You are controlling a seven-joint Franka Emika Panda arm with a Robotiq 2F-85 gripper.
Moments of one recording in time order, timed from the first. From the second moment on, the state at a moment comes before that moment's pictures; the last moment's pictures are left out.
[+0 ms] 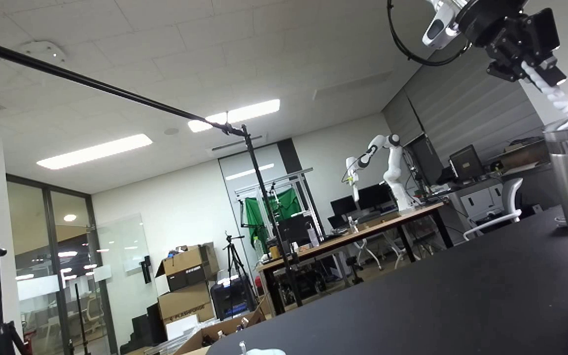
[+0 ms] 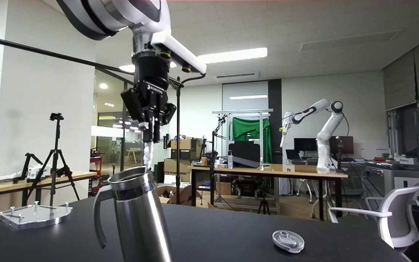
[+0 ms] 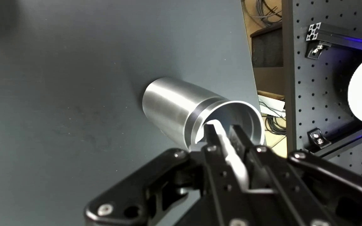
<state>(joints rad) 0.01 -0.37 -0.05 -2.43 -0.16 1.97 -1.41</state>
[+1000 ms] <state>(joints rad) 0.05 -0.36 -0.01 -2.20 -0.19 1.80 -1.40</state>
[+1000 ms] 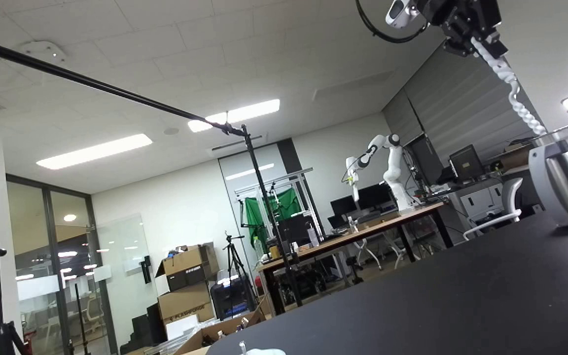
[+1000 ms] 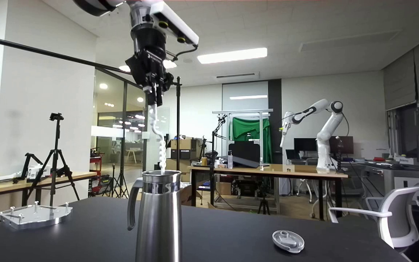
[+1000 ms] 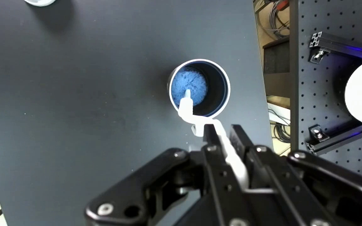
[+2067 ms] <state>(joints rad) 0.04 -0.12 -0.05 -2.20 -0.19 1.87 -1.40</state>
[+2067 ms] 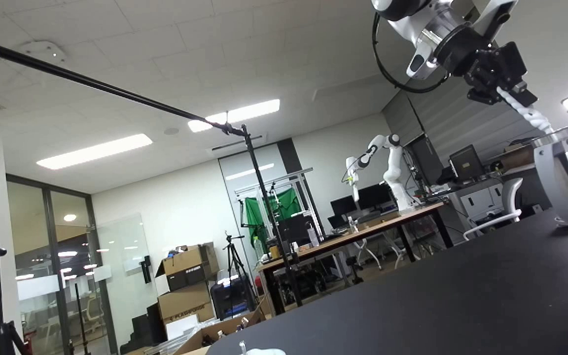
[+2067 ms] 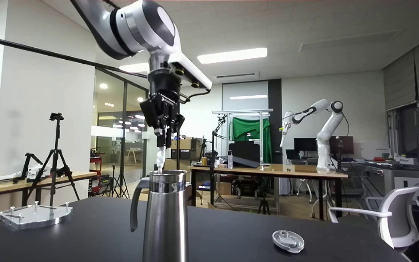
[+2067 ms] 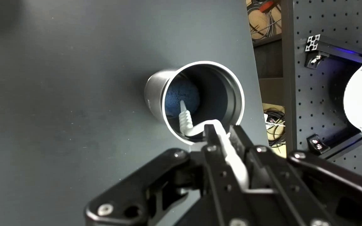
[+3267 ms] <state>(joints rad) 0.05 -0.27 -0.01 -2.08 -0.20 1.65 -1.51</state>
